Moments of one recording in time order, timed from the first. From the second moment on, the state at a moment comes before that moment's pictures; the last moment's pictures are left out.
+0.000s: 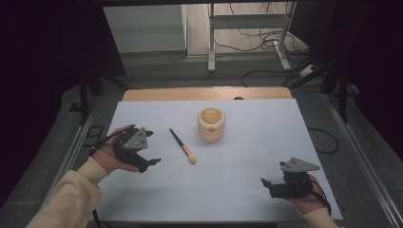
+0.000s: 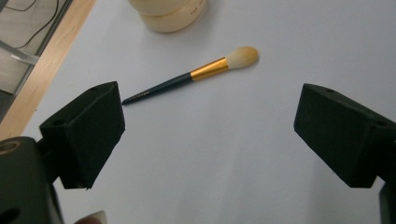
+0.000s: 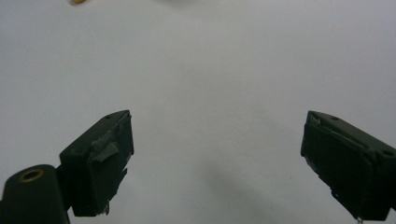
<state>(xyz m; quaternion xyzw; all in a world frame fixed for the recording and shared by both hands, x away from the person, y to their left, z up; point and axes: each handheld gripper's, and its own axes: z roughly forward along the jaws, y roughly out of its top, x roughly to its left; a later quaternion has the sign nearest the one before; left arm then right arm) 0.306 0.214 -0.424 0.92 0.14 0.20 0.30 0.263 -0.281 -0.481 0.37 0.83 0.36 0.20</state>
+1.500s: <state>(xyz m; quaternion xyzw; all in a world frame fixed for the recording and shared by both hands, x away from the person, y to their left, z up) 0.345 0.196 -0.432 0.94 0.01 0.21 0.27 0.265 -0.281 -0.484 0.37 0.84 0.35 0.20</state>
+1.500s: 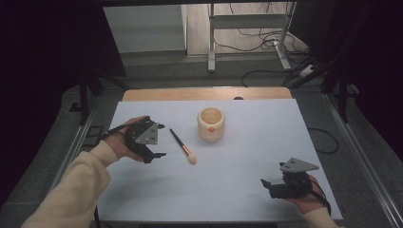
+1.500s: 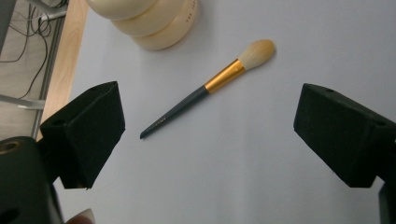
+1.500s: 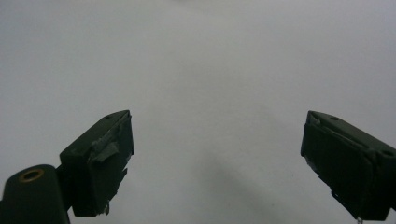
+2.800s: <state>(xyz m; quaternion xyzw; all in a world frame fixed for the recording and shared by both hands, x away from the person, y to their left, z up) 0.360 0.186 -0.439 0.95 -0.04 0.21 0.24 0.265 -0.281 -0.485 0.36 0.84 0.34 0.20</state>
